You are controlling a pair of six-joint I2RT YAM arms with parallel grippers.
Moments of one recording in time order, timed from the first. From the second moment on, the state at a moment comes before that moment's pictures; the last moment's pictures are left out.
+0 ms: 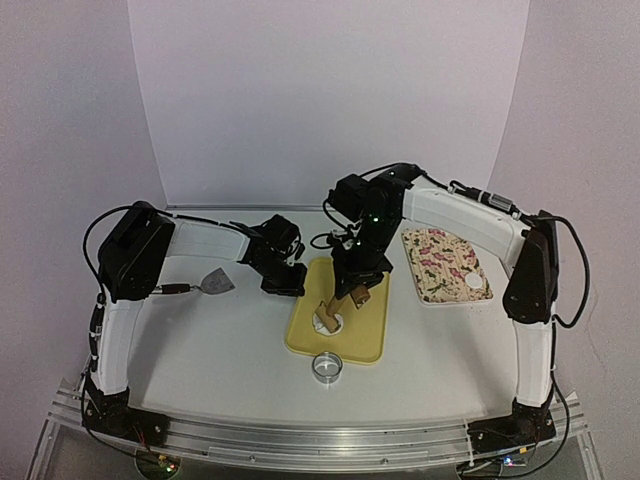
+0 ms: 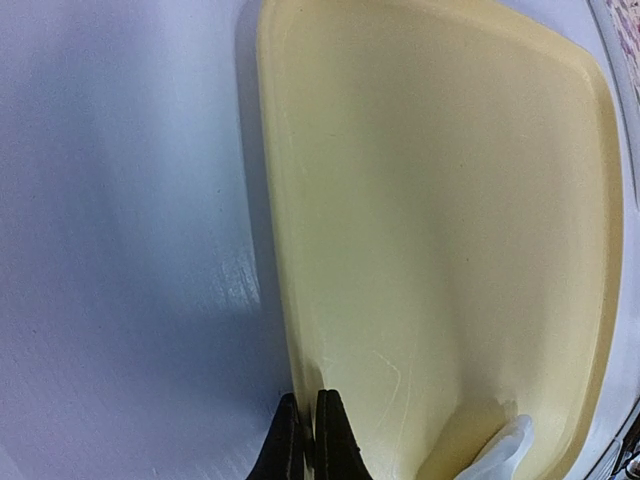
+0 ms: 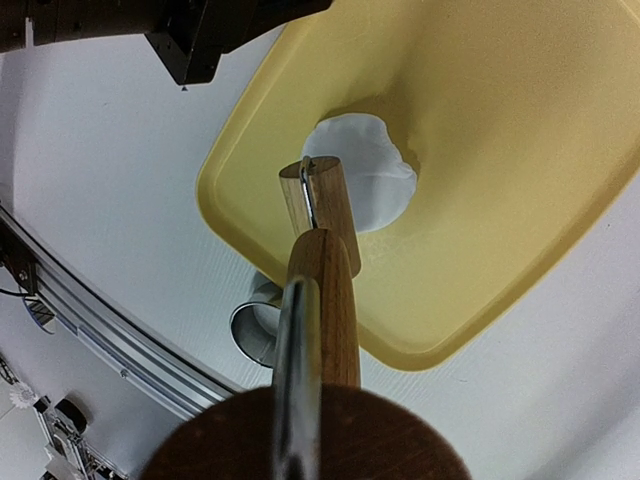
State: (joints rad) left arm -0.72 2.19 1.54 -0.41 0.21 -0.50; right arm 0.83 2.08 2.02 -1.33 -0.24 0.41
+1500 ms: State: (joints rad) left arm -0.72 2.19 1.54 -0.40 0.21 -0.50; right arm 0.85 2.18 2.07 -1.35 -0.20 0.38
